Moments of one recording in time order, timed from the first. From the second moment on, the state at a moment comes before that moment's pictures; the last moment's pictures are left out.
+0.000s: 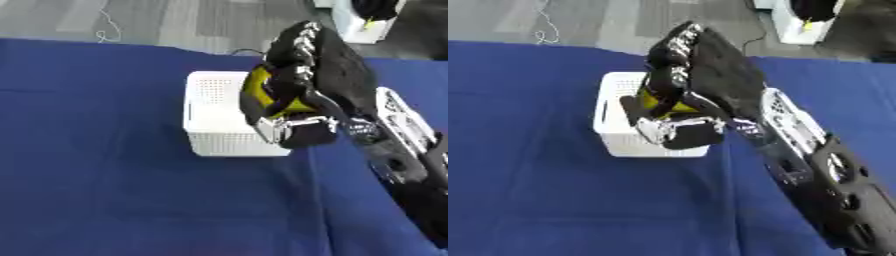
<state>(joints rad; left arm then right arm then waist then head) -0.27 0.27 -0.11 -1.98 -0.12 -0.38 0.20 -0.63 -0.68 0.16 -1.89 0.93 -0.38 -0.17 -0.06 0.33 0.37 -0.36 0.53</state>
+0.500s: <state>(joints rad) -0.30 0.27 -0.13 -1.98 -0.12 -0.38 0.18 -0.71 -0.70 0.17 -1.65 1.05 -0.33 -0.27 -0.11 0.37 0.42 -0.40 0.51</state>
